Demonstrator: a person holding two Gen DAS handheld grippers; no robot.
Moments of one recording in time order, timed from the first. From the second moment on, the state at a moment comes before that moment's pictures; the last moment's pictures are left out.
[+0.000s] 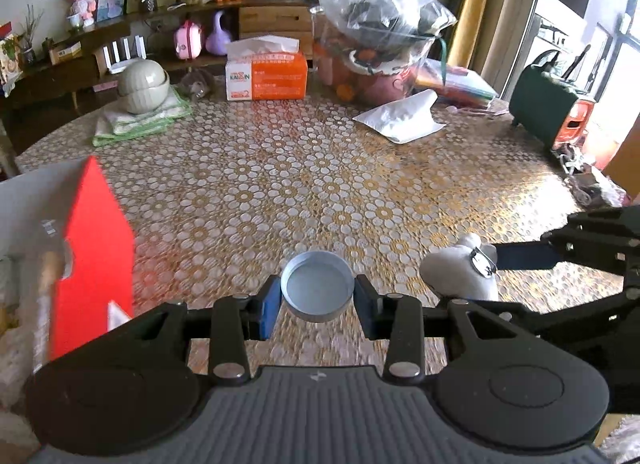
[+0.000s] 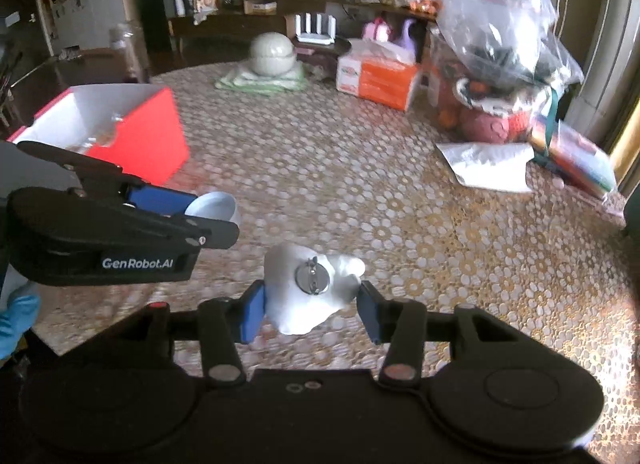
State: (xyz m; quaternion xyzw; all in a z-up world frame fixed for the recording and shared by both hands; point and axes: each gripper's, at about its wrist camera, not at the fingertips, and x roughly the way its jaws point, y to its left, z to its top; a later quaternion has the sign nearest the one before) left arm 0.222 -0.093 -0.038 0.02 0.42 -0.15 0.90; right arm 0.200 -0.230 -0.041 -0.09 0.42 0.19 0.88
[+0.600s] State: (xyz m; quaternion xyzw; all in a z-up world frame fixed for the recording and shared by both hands) left arm 0.146 -0.001 0.020 0.02 0.38 -0.14 0.91; right arm 0.144 -0.140 0.016 -0.12 0.36 0.24 0.89
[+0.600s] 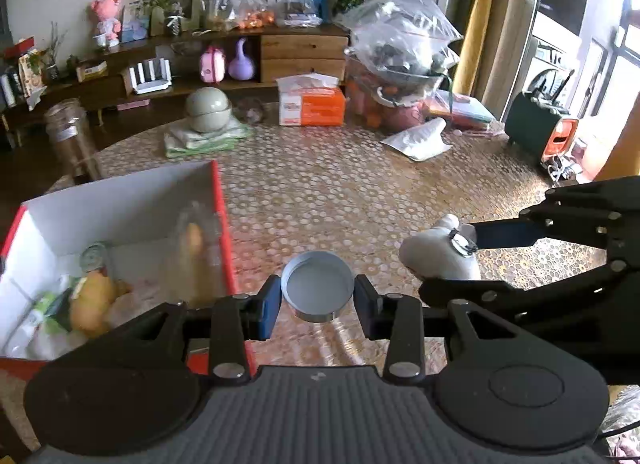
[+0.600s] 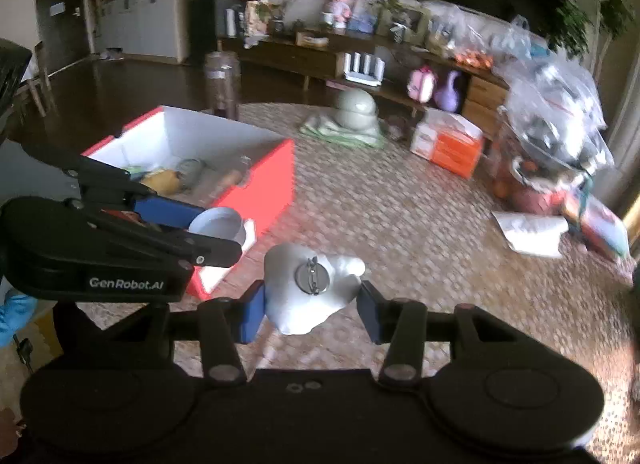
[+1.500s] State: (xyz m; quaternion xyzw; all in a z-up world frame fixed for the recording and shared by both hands) left arm 0.168 0.159 0.019 0.02 0.39 -0.02 0.92; right arm 0.188 0.024 0.012 -0.18 0.34 0.32 0.86
